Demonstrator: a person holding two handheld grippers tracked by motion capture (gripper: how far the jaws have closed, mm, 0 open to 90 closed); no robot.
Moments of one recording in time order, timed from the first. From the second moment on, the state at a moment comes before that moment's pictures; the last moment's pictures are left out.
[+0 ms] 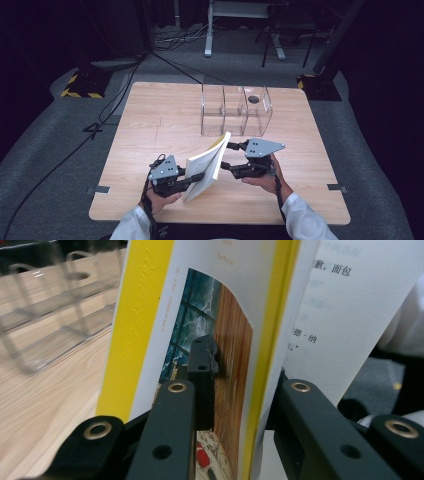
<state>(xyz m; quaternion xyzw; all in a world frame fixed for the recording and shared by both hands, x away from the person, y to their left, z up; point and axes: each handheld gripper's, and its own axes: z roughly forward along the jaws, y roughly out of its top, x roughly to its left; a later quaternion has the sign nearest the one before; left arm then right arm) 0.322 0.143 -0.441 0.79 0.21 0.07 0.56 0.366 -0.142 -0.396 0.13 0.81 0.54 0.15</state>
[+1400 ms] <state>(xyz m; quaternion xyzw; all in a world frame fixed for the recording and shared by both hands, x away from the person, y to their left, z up) 0.310 0.109 -0.444 0.83 0.17 0.08 0.52 0.353 -0.145 -0.403 0.13 0.82 0.52 0.19</state>
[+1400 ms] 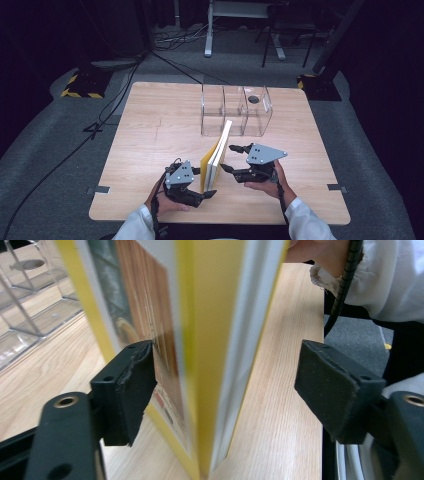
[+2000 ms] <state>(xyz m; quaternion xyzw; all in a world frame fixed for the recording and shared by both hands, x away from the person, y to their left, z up) 0.309 0.106 -0.449 0.81 0.22 0.14 0.52 0.354 -0.148 -0.406 0.15 0.81 0.53 0.20</state>
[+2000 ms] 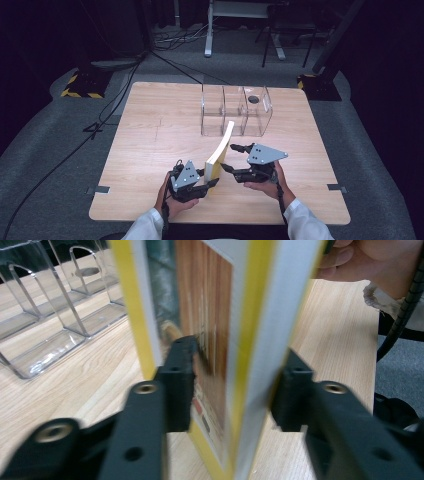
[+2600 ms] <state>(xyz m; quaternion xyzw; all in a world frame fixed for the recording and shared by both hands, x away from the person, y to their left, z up) 0.312 0.131 -0.448 0.83 0.15 0.07 0.53 0.366 -0.196 -0.417 0.17 0.81 0.54 0.16</state>
